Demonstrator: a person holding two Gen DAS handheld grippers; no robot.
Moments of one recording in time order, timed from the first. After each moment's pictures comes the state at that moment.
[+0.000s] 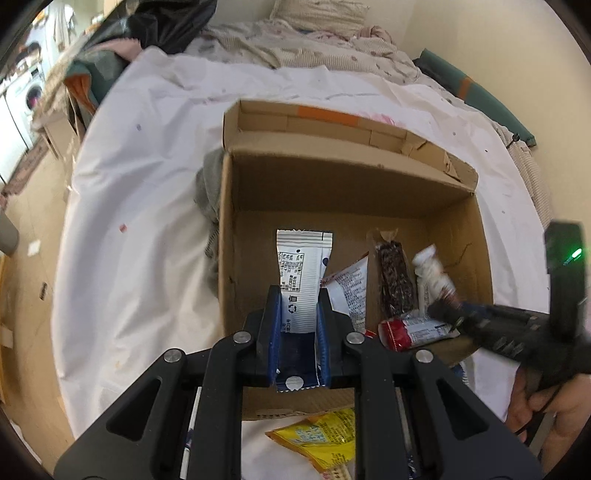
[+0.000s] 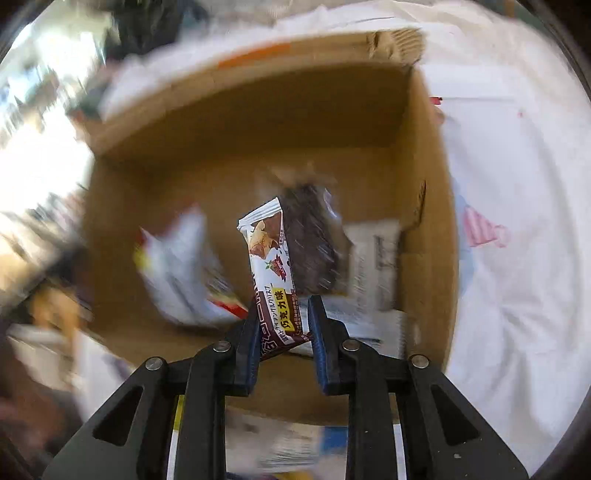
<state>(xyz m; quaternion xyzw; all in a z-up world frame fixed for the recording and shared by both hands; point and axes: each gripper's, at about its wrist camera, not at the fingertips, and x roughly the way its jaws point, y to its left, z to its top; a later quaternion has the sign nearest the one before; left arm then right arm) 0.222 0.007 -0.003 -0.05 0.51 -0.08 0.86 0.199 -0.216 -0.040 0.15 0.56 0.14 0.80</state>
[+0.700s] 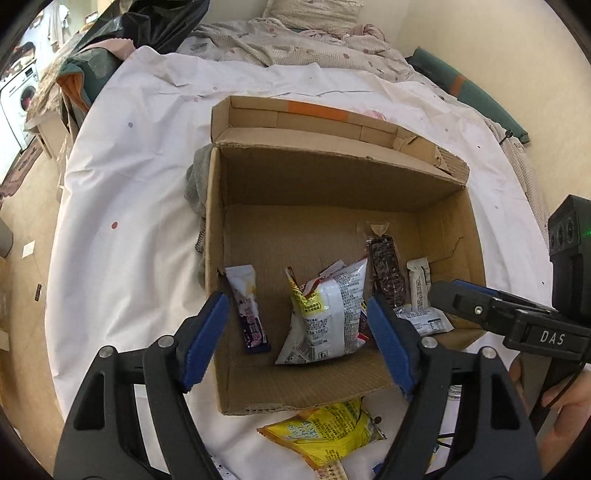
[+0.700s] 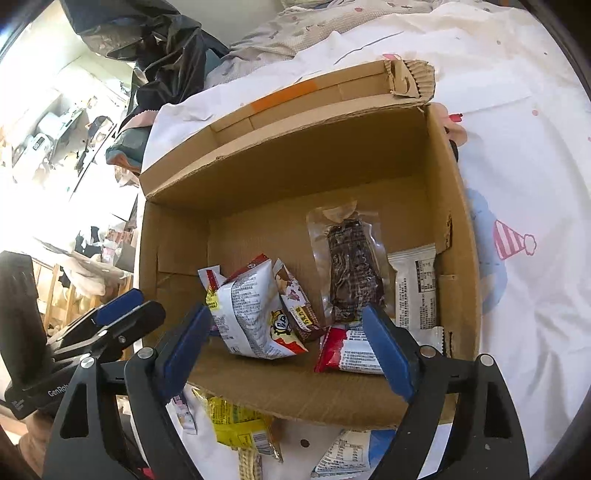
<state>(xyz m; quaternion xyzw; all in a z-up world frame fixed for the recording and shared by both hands) 0.214 0.003 0.000 -0.05 0.50 -0.09 0.86 0.190 -0.224 -0.031 0.19 0.53 0.18 0.81</state>
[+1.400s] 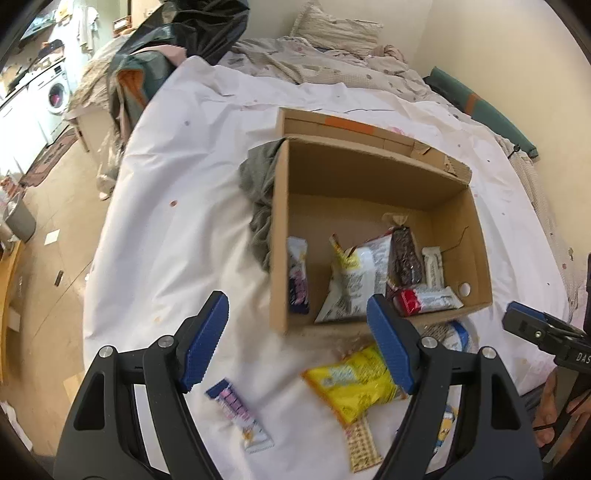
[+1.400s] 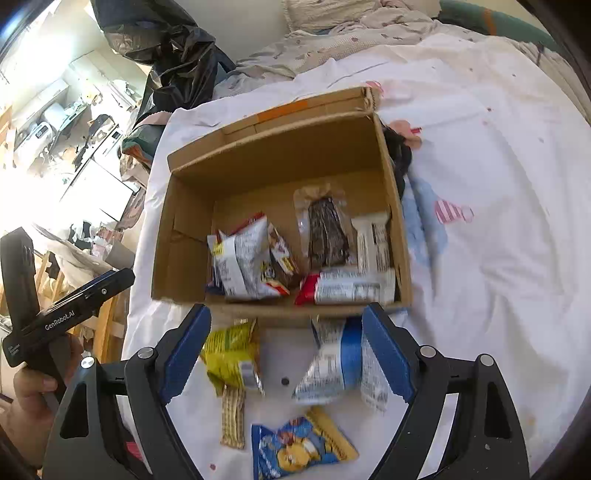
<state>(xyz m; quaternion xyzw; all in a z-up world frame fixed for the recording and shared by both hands) 0.143 0.047 0.020 -0.06 0.47 -0.05 0.88 0.096 -0.250 -0.001 0.16 0.50 0.16 0.84</state>
